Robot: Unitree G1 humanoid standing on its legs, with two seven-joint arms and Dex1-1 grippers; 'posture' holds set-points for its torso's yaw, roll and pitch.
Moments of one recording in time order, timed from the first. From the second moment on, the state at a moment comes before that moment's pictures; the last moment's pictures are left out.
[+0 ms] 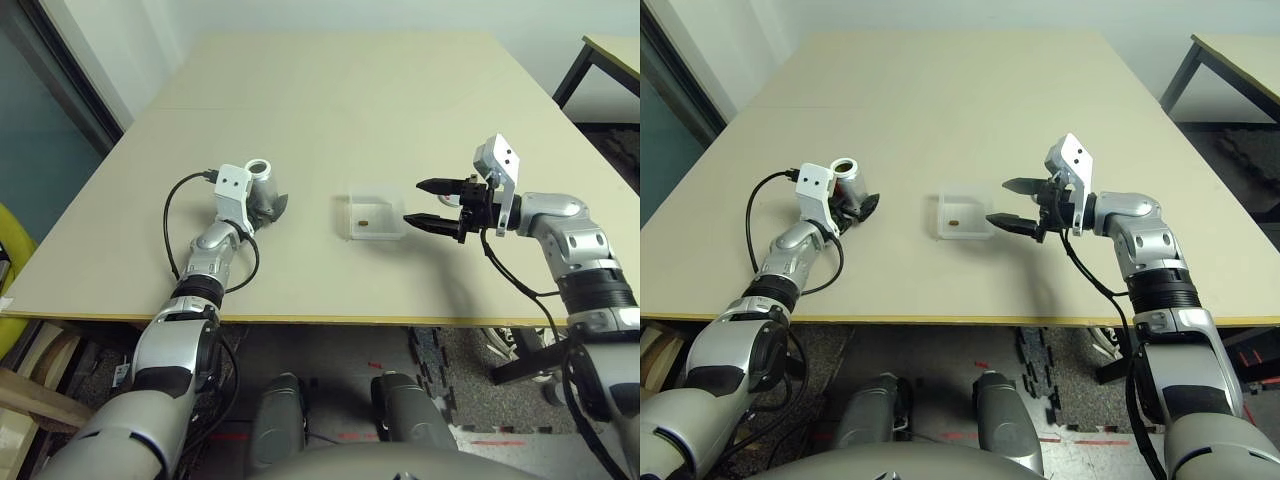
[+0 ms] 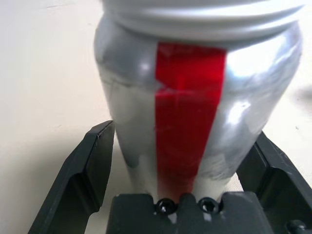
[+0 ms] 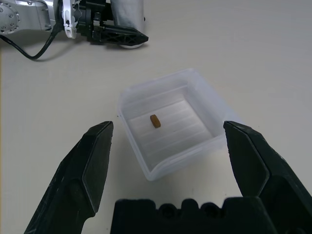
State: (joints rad) left arm -0.74 0.27 0.17 1.10 -0.08 -0.21 -0.50; right arm -0.61 -0.56 0.03 0.45 0.28 0.21 1.20
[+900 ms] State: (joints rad) left arm -0.67 0.27 0.17 0.87 -0.10 -0.11 -0.54; right arm -0.63 -0.54 0.02 0.53 0.28 0.19 1.18
